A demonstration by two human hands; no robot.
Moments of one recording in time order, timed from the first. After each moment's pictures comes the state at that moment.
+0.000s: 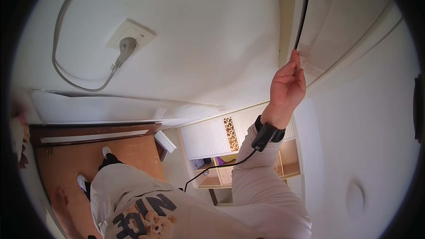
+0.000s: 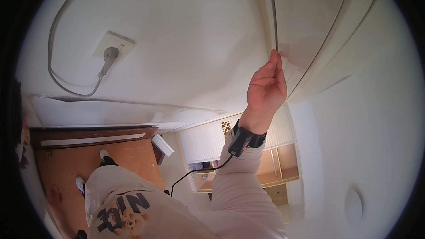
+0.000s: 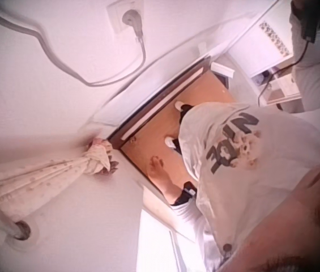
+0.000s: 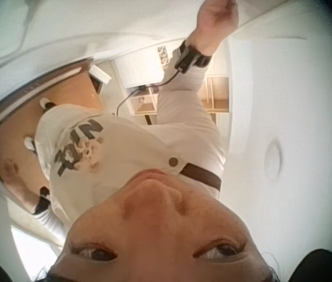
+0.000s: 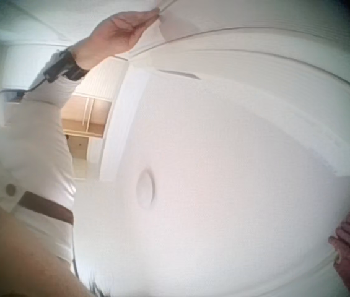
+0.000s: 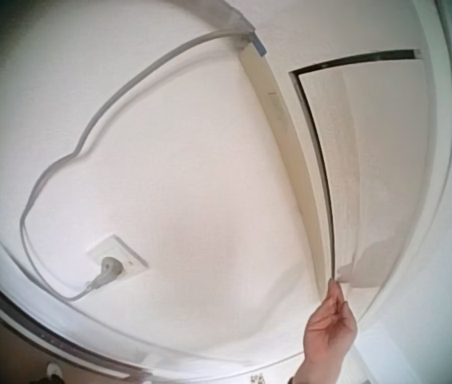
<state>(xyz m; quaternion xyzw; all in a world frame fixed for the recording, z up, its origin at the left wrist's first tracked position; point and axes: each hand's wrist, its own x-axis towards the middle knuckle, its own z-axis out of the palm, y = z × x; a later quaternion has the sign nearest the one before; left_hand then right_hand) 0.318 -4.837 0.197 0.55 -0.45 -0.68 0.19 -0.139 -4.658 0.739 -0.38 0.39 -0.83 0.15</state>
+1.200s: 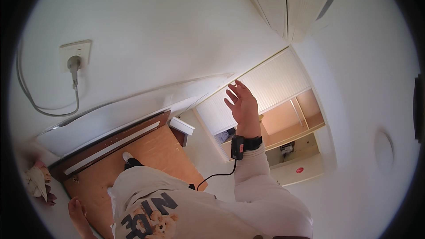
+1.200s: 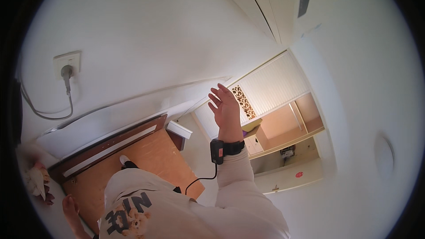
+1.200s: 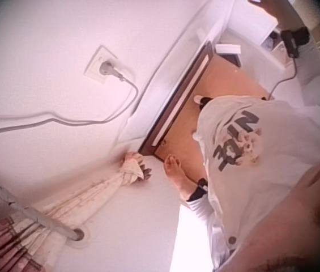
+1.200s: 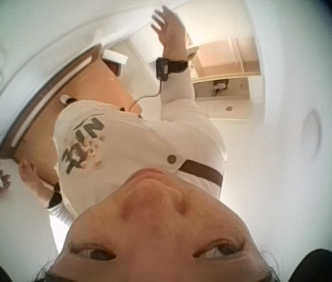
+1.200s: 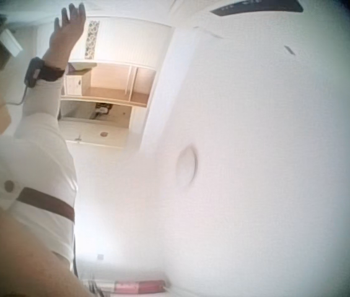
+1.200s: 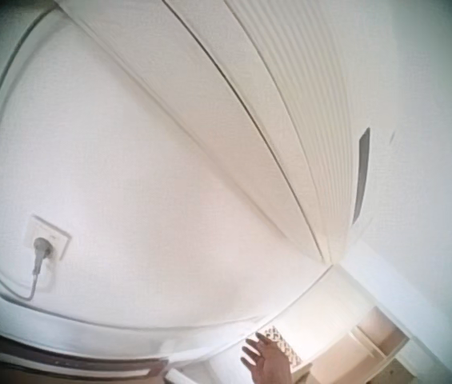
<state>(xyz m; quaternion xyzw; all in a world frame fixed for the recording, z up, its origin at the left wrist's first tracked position) 0.285 -4.865 0.248 0.46 -0.52 -0.71 0.11 -0.126 -4.471 0.610 0.06 0.67 -0.74 -0.06</state>
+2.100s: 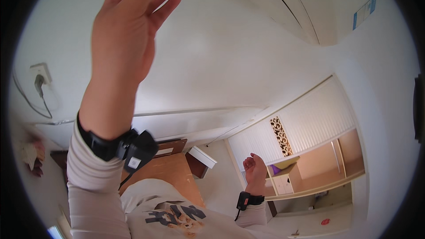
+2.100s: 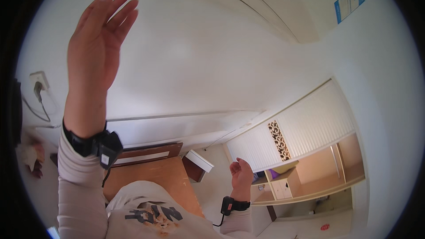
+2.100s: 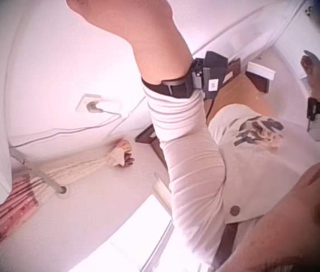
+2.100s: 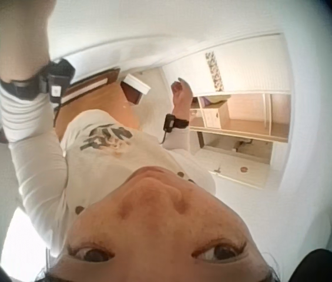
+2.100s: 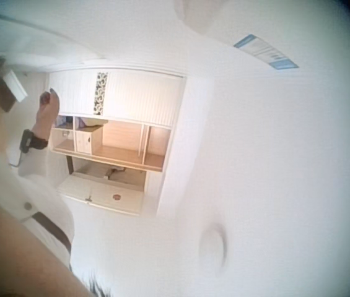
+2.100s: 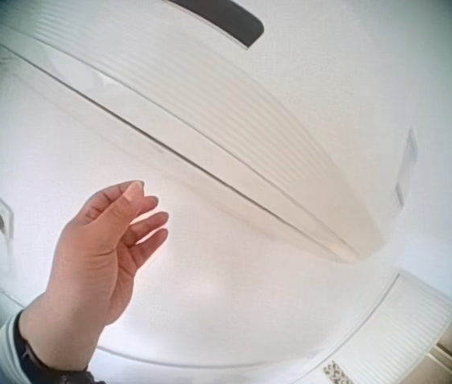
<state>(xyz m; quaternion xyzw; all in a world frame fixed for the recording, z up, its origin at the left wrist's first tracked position) -0.216 -4.585 0.707 -0.11 -0.32 -0.79 0.51 -0.283 -4.138 0.483 0.14 0.57 -0.81 -0.03</state>
